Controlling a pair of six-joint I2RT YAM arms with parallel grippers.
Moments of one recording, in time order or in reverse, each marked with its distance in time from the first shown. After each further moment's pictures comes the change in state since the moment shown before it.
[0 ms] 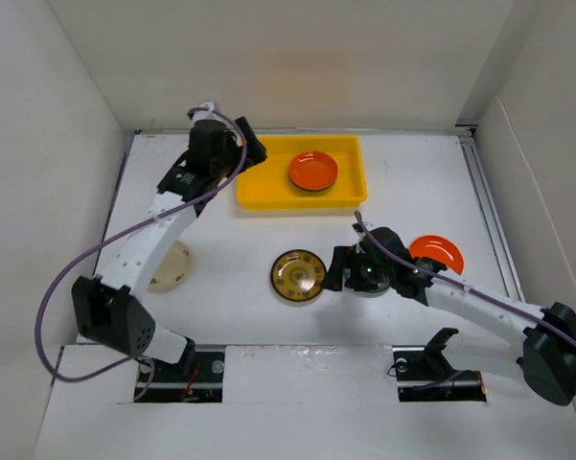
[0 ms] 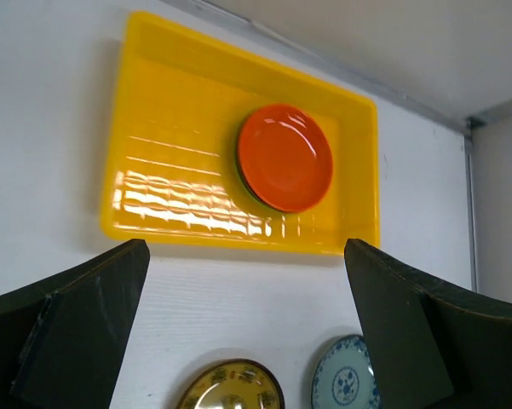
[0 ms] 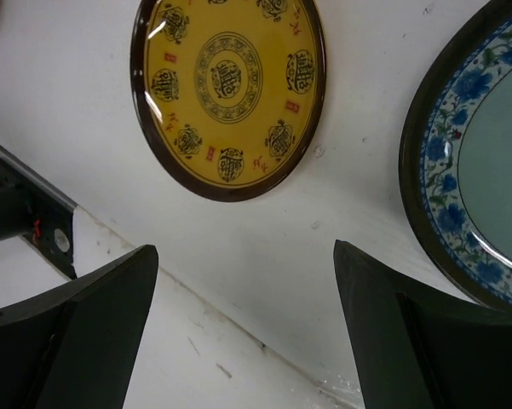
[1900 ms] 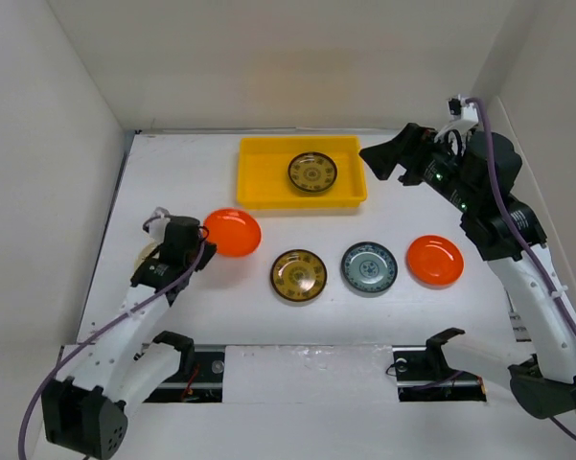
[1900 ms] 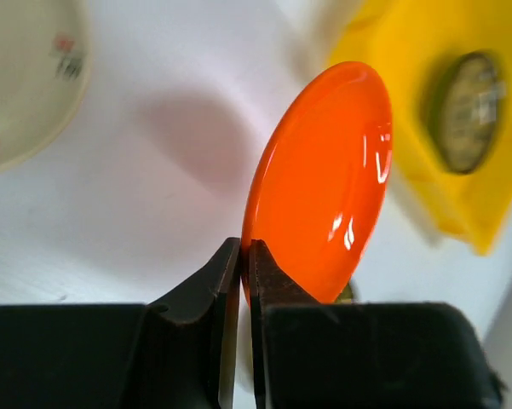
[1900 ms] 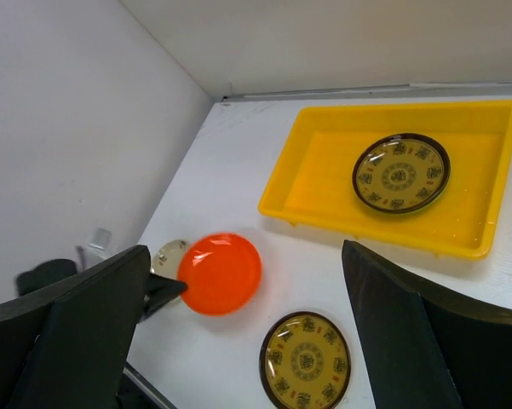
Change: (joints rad) left arm 0.111 -0.618 -0.852 -0.118 -0.120 -0.468; right arm -0.304 0.007 0.856 -0.182 0.065 -0.173
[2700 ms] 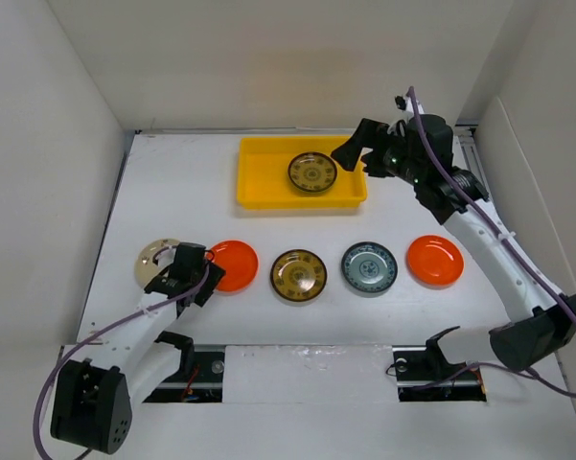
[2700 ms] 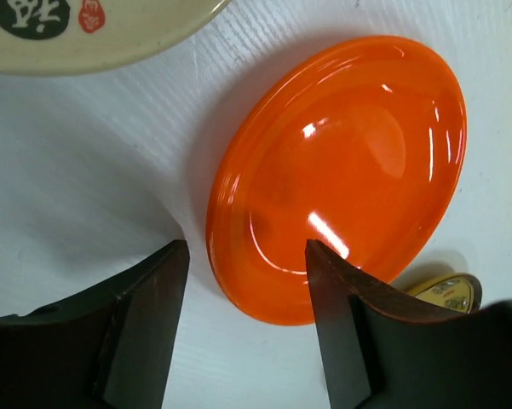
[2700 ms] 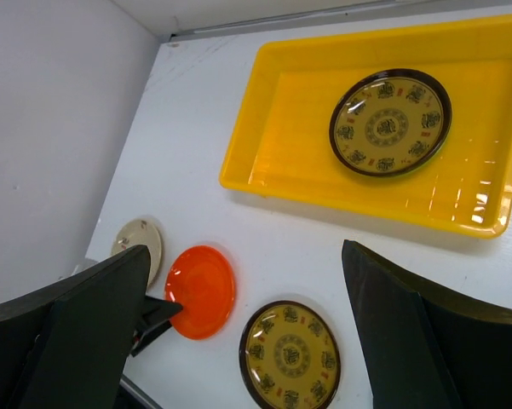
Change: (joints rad) left arm 0.036 0.000 -0.205 0.021 0.095 -0.061; right arm 0.019 0.278 0.015 0.040 0.010 0.018
